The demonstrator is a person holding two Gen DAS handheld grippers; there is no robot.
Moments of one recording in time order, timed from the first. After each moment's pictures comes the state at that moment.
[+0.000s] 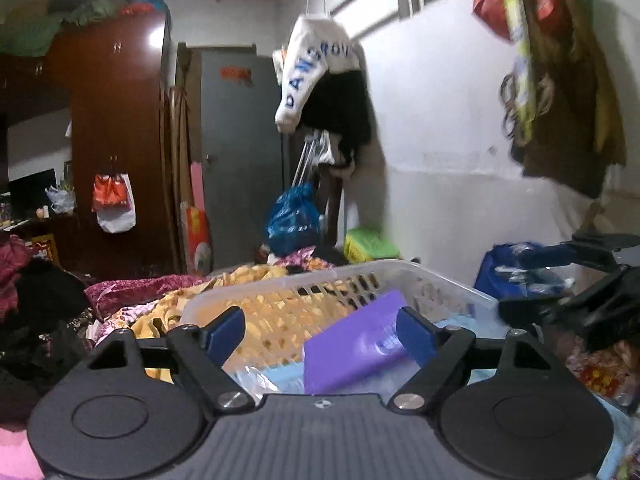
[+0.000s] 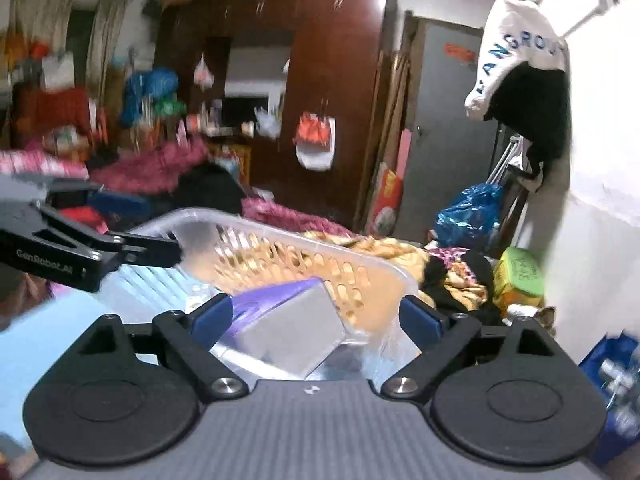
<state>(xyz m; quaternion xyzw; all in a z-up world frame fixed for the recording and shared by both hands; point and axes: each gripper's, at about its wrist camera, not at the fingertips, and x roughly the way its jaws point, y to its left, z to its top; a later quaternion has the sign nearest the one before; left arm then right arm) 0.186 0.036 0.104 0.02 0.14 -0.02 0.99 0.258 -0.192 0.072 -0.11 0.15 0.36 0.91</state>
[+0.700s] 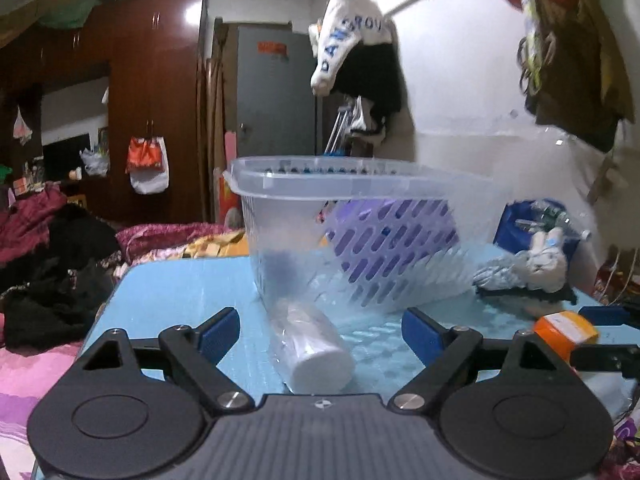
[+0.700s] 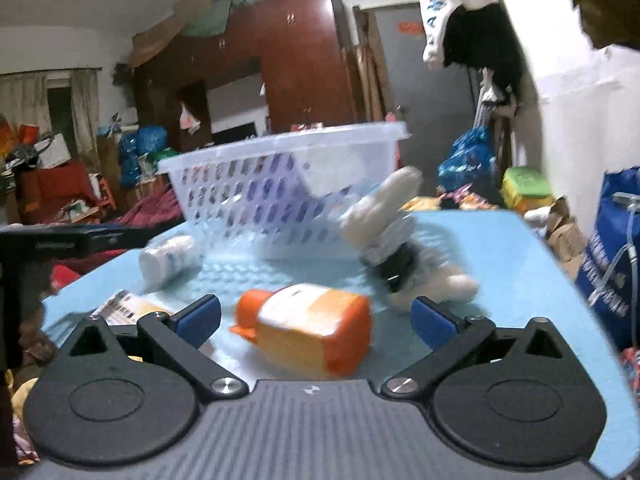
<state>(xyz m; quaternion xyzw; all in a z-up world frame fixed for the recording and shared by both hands) 0.138 0.041 0.006 0.00 0.18 0.04 0.98 0.176 -0.254 -0.048 0.01 0.18 0.37 0.91</state>
